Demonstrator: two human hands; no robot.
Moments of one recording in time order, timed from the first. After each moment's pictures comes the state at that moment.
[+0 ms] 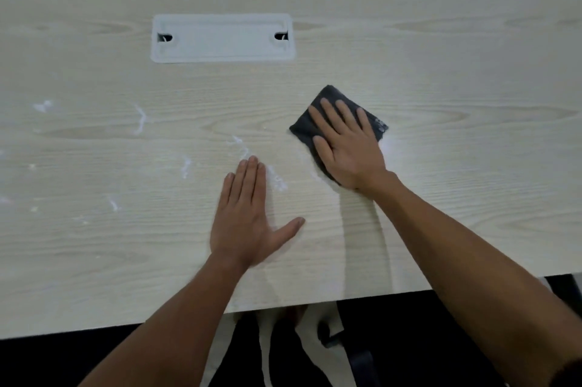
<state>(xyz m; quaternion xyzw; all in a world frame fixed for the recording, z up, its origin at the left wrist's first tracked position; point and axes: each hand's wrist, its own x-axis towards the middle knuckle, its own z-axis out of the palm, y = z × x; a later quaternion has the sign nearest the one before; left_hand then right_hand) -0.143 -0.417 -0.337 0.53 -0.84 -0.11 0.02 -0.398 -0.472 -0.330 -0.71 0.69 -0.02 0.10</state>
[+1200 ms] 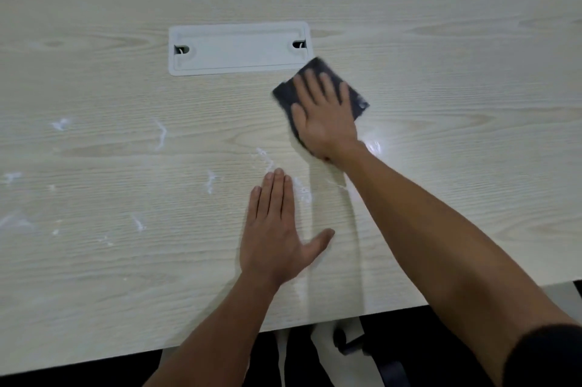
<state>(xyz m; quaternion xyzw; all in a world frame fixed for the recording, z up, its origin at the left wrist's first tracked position) -0.140 -0.421 -0.343 0.52 -0.84 -0.13 0.02 -0.323 -0.571 -0.325 -0.66 0.74 -0.03 0.11</state>
